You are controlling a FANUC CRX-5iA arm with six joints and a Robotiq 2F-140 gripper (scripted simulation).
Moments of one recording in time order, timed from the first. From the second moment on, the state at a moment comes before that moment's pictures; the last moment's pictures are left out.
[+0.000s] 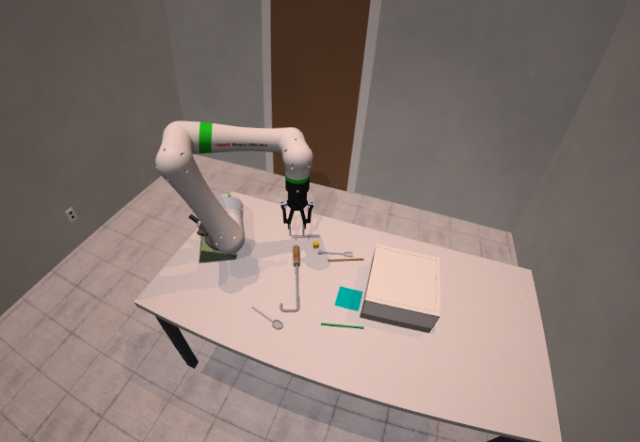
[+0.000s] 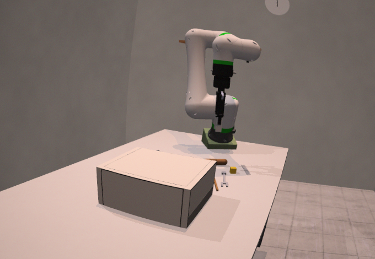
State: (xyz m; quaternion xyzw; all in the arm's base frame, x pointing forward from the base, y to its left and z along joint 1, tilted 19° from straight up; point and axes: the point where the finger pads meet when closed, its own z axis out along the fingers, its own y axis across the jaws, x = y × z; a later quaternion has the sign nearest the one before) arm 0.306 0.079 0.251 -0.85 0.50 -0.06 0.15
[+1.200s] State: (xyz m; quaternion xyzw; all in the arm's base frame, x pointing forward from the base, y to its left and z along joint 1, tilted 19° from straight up) arm 0.328 0.098 0.167 -0.85 0.50 -0.06 0.15
